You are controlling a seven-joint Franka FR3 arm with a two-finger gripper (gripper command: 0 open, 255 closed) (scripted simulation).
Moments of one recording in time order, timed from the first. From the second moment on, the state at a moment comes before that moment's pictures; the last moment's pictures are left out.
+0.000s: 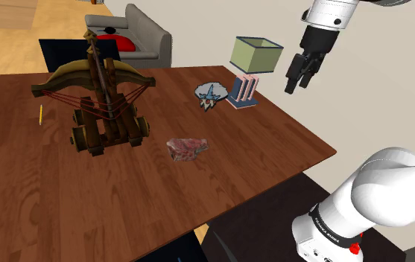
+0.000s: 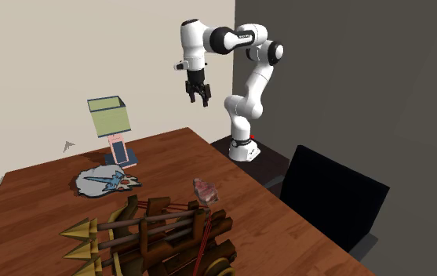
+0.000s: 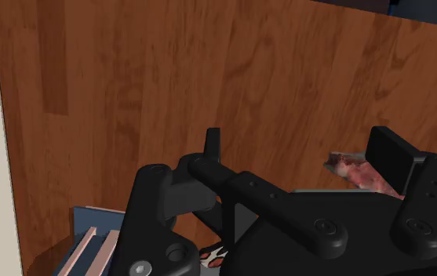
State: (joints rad) arm -0.01 -0.74 -0.02 -2.37 -0.01 1.55 -0.06
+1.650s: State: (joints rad) arm 0.27 -0.08 0.01 -2.34 0.05 2.18 -0.72
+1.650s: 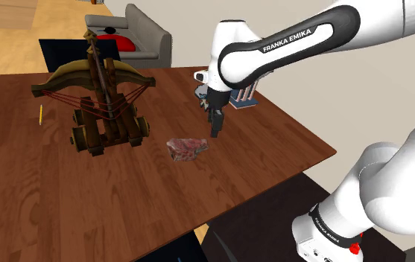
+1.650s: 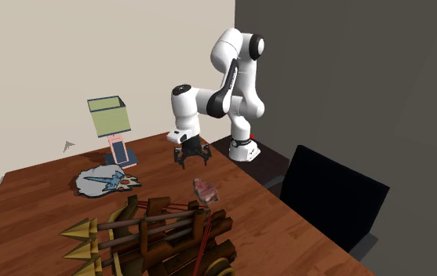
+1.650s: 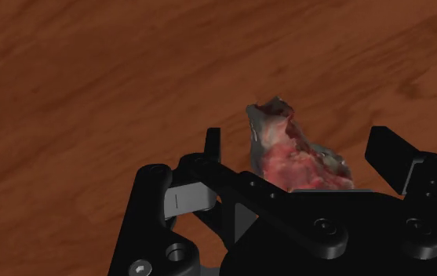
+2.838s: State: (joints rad) arm 0.31 0.10 0.04 -2.35 0.06 2.37 -0.83
